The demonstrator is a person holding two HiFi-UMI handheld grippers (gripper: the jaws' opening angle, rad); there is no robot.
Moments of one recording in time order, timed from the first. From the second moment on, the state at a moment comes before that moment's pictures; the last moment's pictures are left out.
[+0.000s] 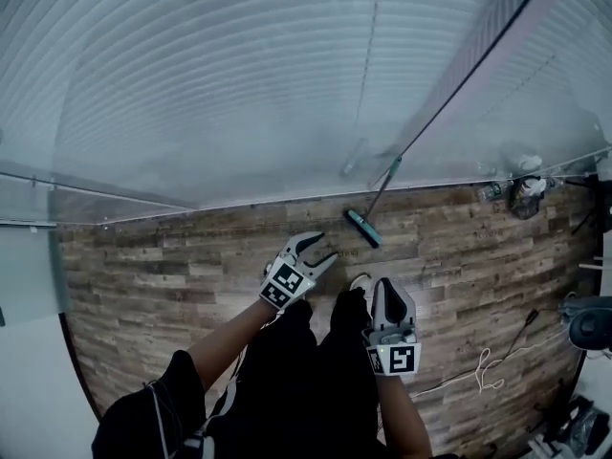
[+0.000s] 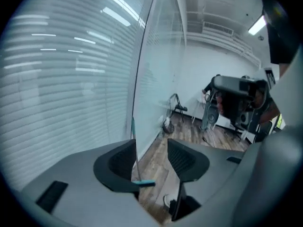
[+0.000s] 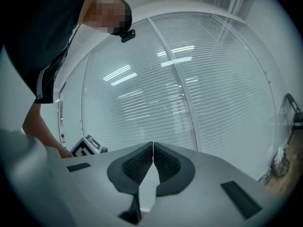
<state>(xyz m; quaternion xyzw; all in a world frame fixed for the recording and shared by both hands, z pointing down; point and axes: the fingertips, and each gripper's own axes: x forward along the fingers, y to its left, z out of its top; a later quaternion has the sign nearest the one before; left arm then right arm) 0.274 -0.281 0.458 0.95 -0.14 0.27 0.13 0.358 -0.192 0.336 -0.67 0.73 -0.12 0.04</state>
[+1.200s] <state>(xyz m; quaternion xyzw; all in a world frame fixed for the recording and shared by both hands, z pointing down) 0.206 -0.257 0.241 0.97 -0.26 0.00 0.05 0.263 -0.223 0.178 -0.61 0.79 0.04 0.02</state>
